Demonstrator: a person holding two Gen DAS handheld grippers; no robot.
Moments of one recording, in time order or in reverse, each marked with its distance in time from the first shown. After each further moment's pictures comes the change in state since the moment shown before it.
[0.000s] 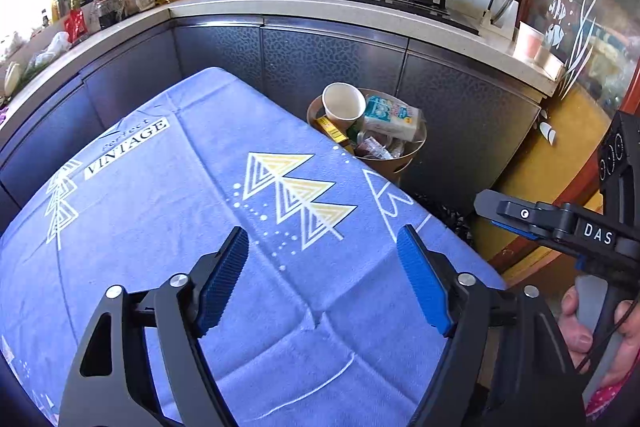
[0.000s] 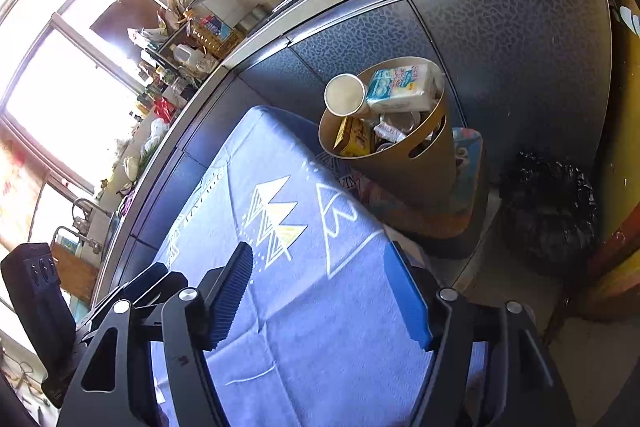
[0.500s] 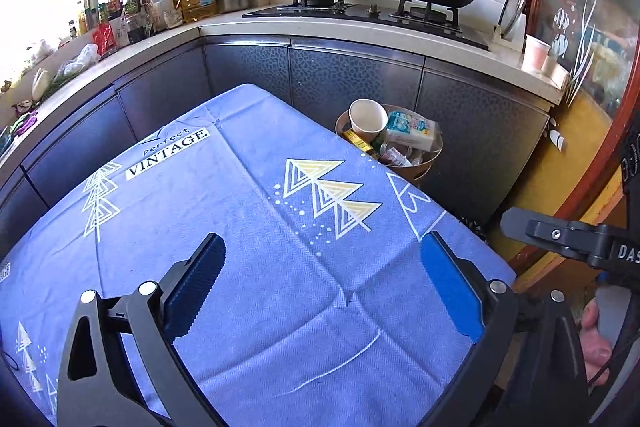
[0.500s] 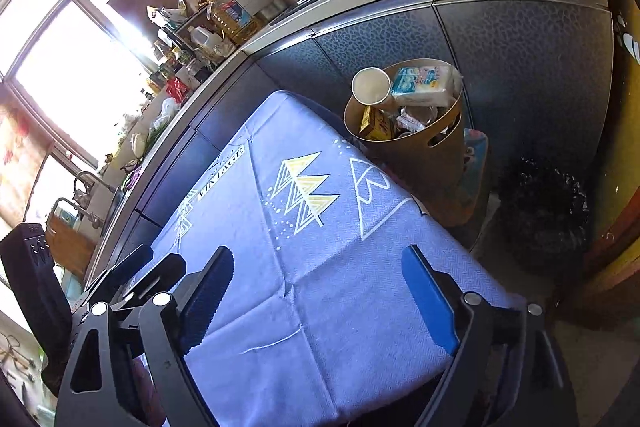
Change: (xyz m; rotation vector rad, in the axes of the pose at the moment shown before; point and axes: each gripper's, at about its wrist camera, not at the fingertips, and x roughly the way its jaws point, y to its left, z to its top) left arm -0.043 0.010 -0.018 0.000 -0.063 0.084; right arm -0.025 0.039 -0.028 -0.081 0.011 -0.010
